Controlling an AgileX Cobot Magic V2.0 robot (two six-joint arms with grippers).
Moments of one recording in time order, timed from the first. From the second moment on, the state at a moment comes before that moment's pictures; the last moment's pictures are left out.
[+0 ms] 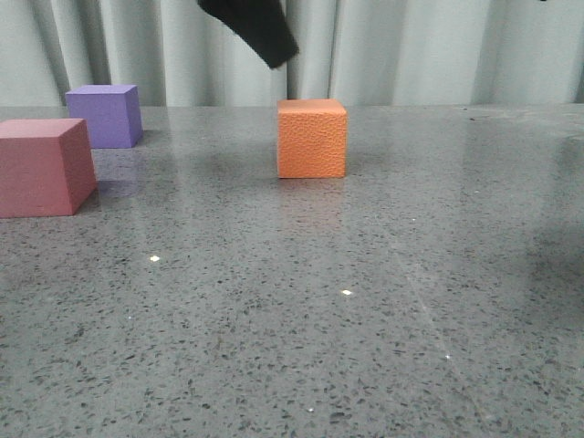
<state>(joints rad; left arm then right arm) -0.47 1.92 -1.91 -0.41 1.09 1.02 0.53 0.91 -0.89 0.04 0.74 0.20</state>
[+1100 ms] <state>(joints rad) -0.52 2.13 -1.93 -0.41 0.99 1.02 0.53 0.91 -0.89 0.06 0.75 0.20</state>
